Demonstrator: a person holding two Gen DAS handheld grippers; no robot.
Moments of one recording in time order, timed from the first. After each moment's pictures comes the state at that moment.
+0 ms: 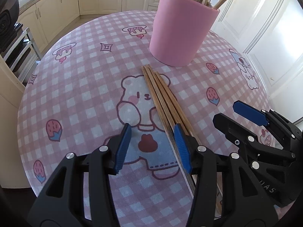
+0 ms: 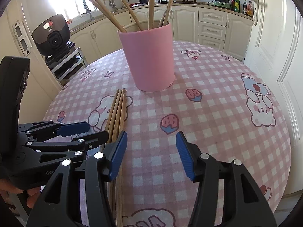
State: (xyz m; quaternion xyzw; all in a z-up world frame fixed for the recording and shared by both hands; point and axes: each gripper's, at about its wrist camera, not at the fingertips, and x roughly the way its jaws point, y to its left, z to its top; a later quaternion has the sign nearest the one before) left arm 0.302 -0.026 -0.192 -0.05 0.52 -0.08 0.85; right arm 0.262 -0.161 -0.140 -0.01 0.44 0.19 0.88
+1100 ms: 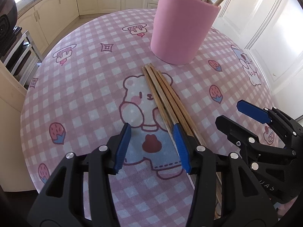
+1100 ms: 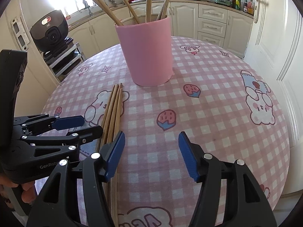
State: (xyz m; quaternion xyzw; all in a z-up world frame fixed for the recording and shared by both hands) left arm 0.303 -0.025 -0.191 -0.03 0.53 -0.08 0.85; right arm 0.265 -0.161 -0.146 -0.02 0.46 0.18 0.87
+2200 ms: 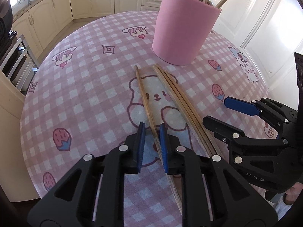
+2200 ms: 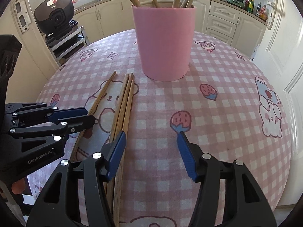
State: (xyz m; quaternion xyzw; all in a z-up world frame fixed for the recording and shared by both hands) left arm 0.300 -0.007 -0.194 -0.03 0.52 -0.11 0.85; right arm 0.278 -0.129 -0.156 -0.07 0.48 0.20 0.85
